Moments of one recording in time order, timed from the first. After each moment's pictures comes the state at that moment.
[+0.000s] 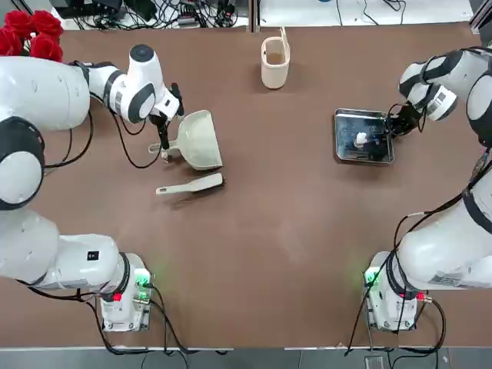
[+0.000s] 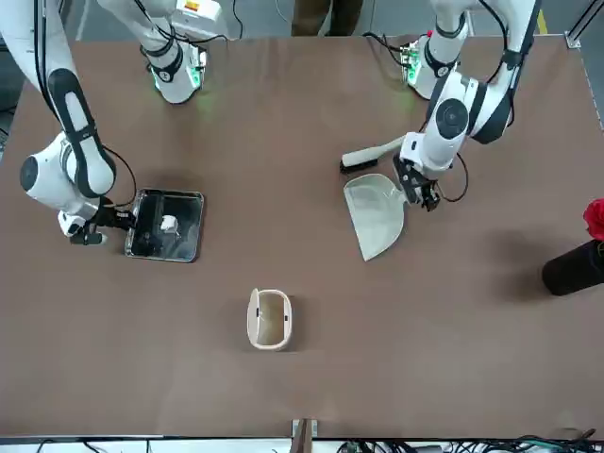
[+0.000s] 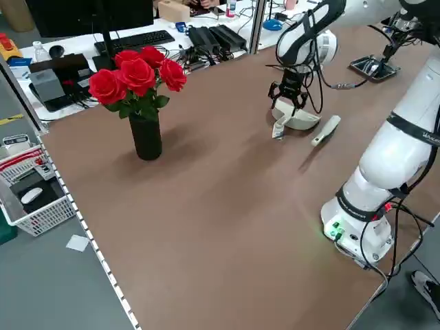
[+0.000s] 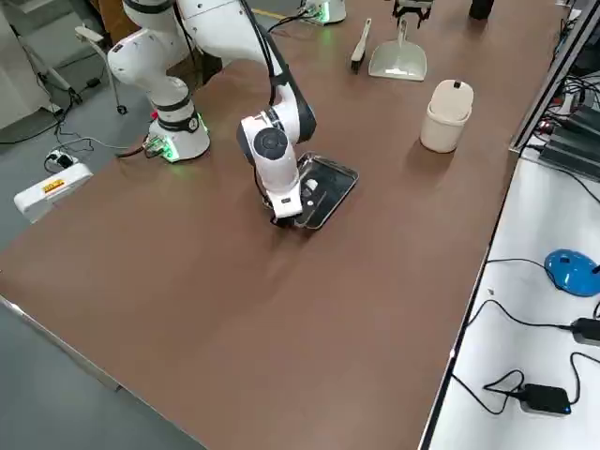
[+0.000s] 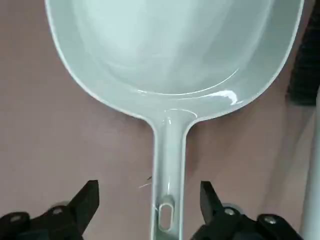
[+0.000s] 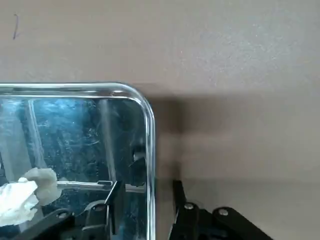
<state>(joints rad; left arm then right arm) 0.03 0.06 -0.40 -2.46 0.18 2.40 0.73 -0.09 0.37 -0.18 -2.31 0.45 2.53 -0.59</state>
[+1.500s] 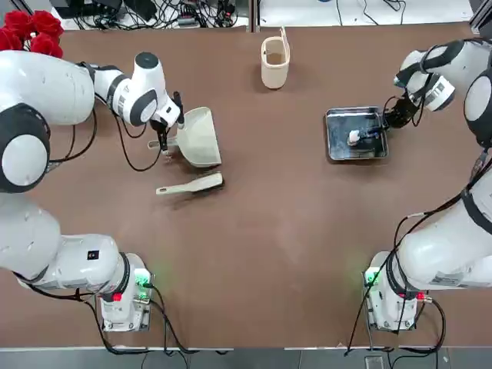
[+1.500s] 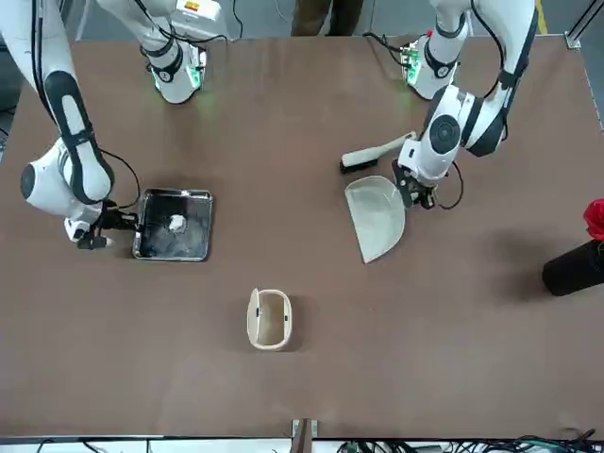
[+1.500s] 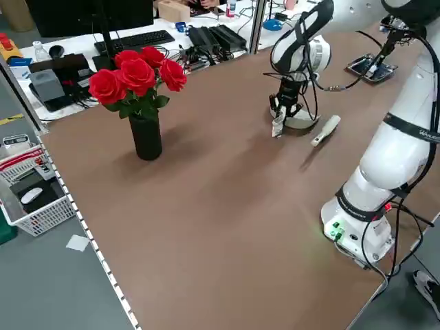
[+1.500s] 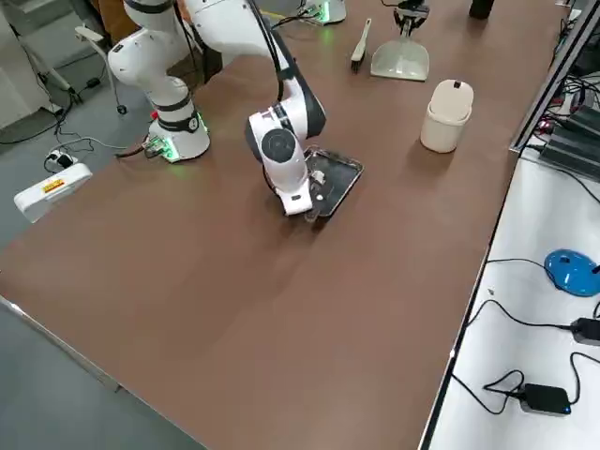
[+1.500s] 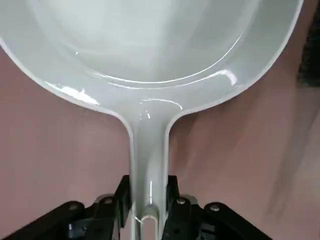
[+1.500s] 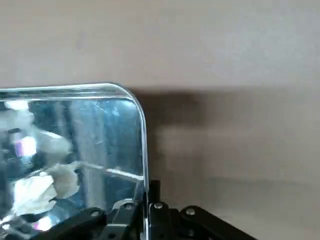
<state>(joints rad) 0.05 0.13 -0.40 -2.44 0.25 2.39 0.73 -0.07 0.35 -0.18 -2.24 0.53 2.38 -0.64</state>
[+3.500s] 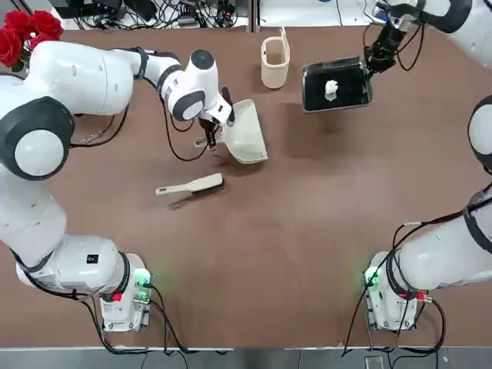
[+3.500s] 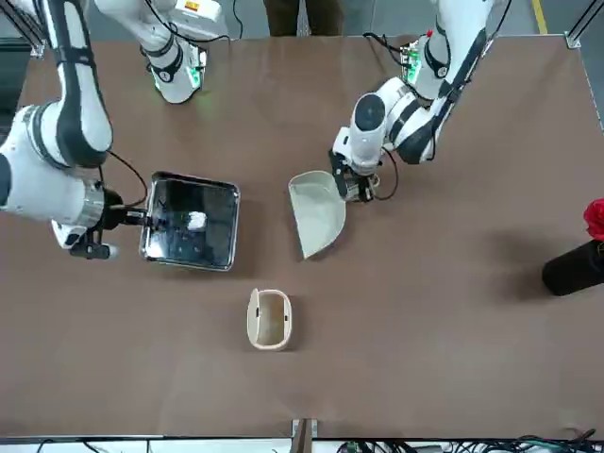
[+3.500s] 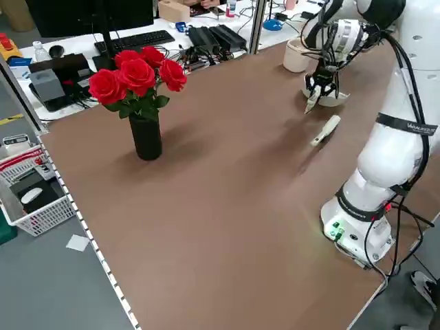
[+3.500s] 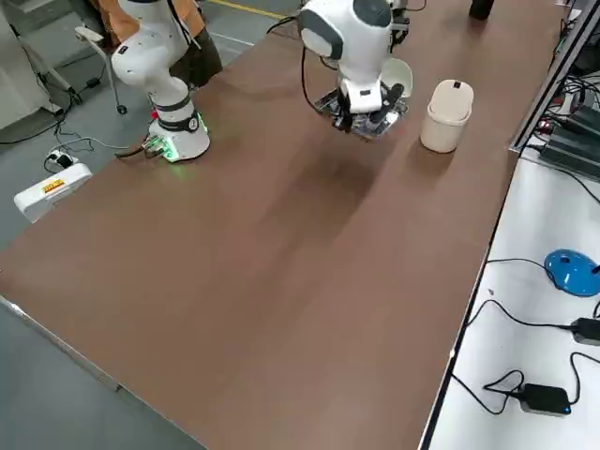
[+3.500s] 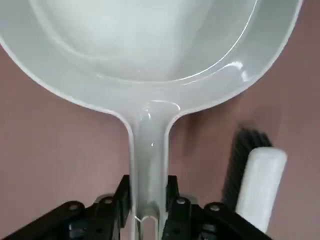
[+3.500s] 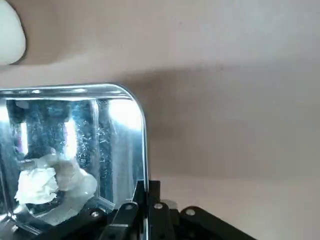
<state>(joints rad) -0.06 0.34 -0.69 -2.17 0.40 2.31 0.28 0.11 0.17 -0.03 -1.89 0.25 1.89 0.10</state>
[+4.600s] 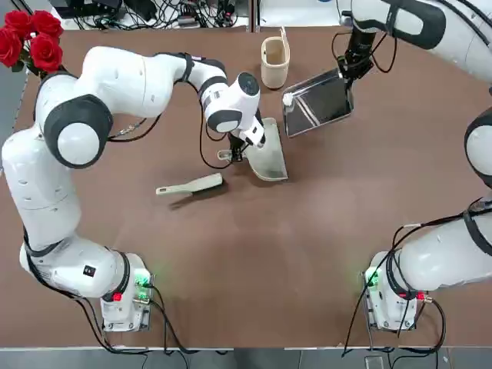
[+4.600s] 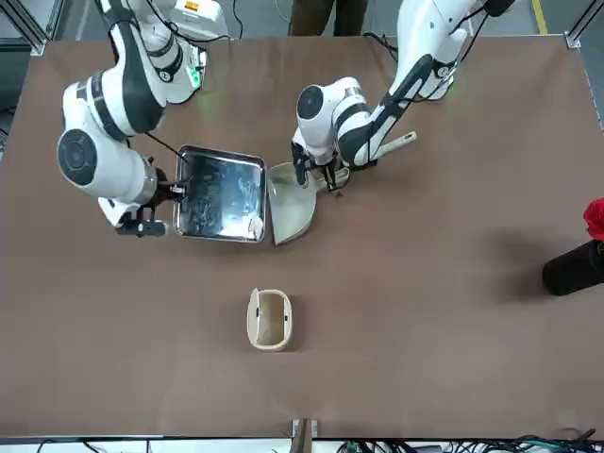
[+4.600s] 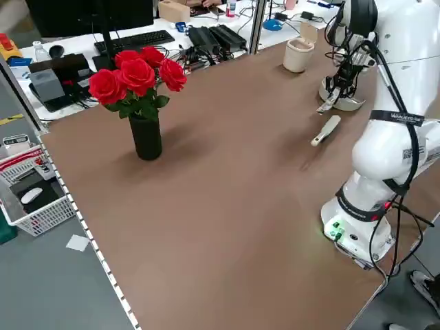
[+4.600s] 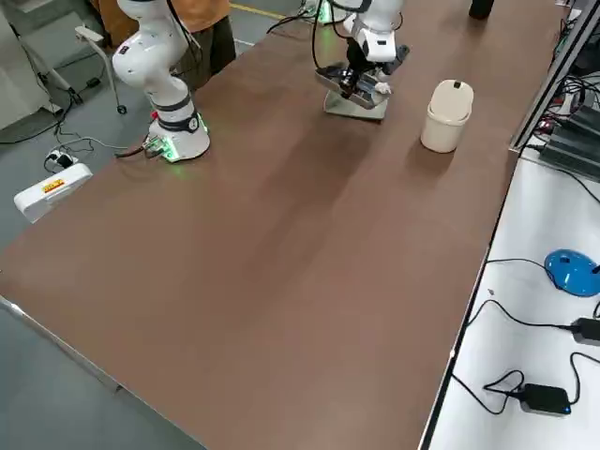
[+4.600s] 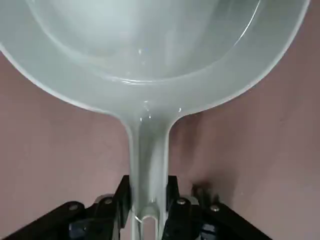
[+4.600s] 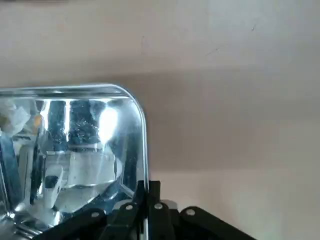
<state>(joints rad) -0.29 0.58 -0.68 -1.90 0.54 2.11 0.09 0.14 0.15 0.16 -1.85 0.09 1.73 0.30</state>
